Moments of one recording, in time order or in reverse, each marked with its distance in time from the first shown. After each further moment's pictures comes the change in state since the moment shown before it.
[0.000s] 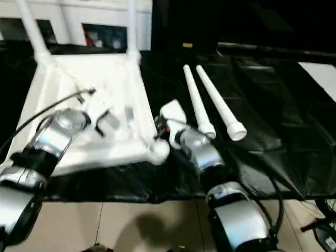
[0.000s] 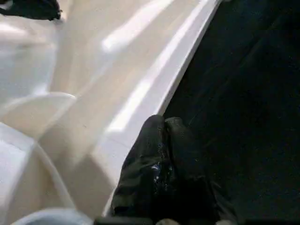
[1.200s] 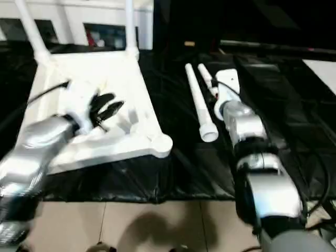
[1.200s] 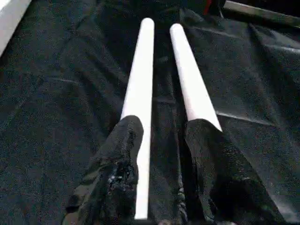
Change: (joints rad) left arm 0.460 0.024 0.189 -1.035 -0.381 0.310 -0.218; right arm -0.244 -0.210 -0.210 0.212 0.028 0.191 -0.278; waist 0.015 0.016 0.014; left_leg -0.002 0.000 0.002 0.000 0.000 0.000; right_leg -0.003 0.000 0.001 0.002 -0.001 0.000
